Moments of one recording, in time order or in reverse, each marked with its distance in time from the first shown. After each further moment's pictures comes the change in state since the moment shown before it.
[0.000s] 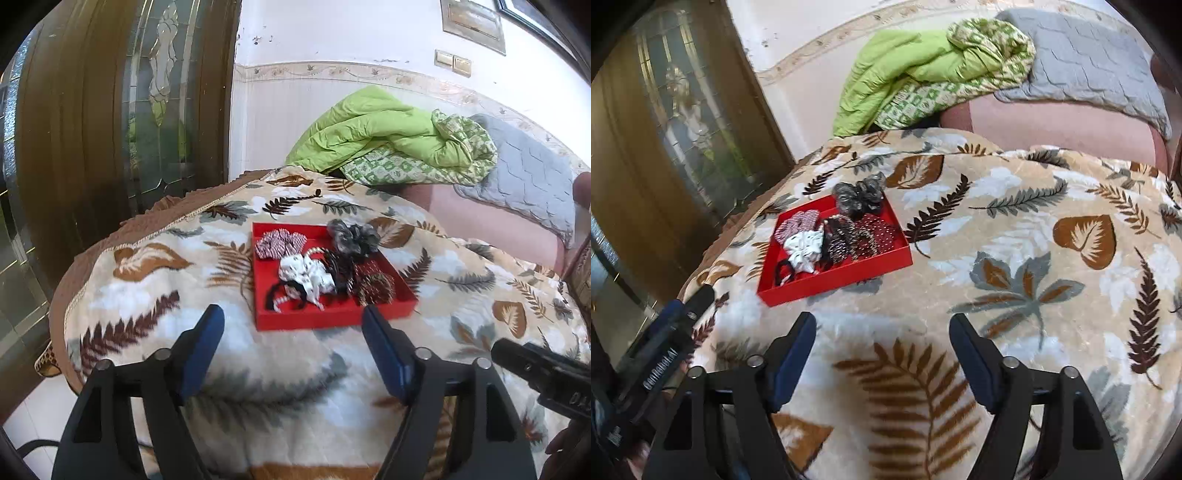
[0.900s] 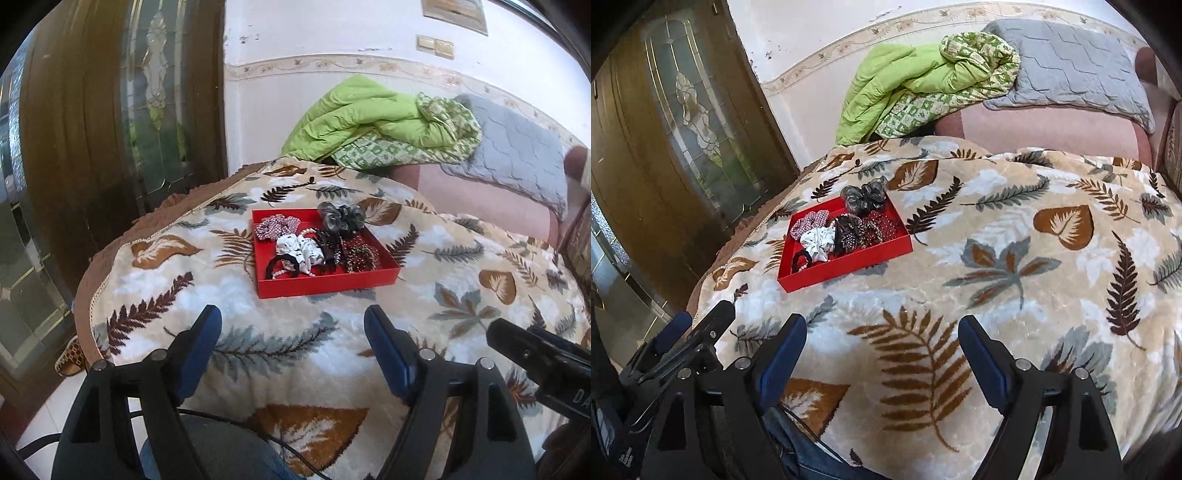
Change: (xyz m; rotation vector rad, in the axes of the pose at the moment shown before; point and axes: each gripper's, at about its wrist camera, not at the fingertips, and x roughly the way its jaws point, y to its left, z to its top) left arm -0.055 -0.019 -0.011 0.085 0.045 0.020; right arm -0.050 0.008 -0.029 0.039 -0.031 -0.003
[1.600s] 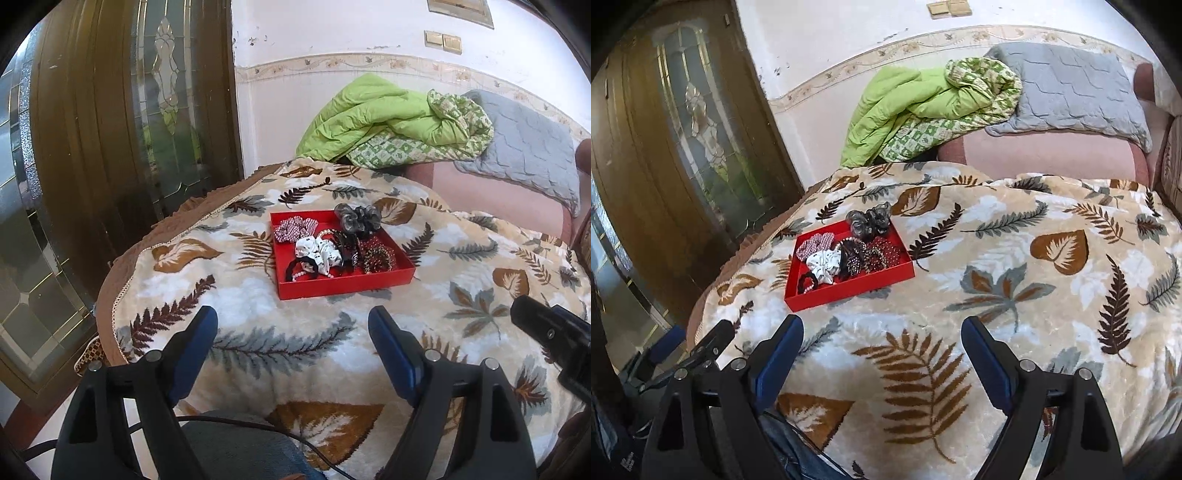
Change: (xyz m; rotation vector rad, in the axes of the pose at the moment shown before) left arm -0.009 0.007 0.008 0.008 0.015 0.071; right arm -0.017 0.012 0.010 -0.038 -0.080 -0.010
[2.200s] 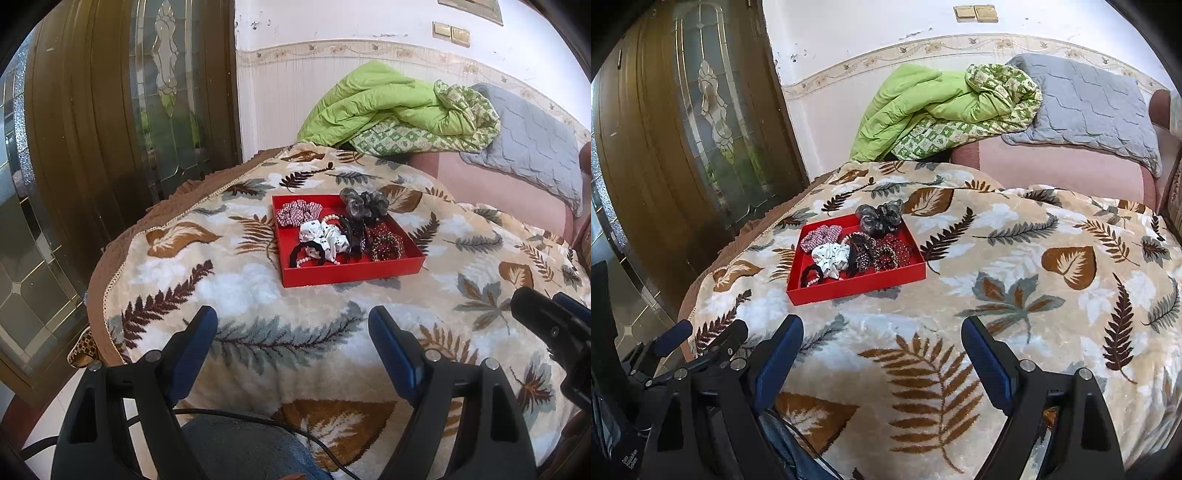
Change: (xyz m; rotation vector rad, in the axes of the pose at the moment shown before) left arm 0.025 0.015 -0.007 -0.023 0.048 -0.020; right arm 0.016 0.023 -0.001 -0.079 0.009 -0.017
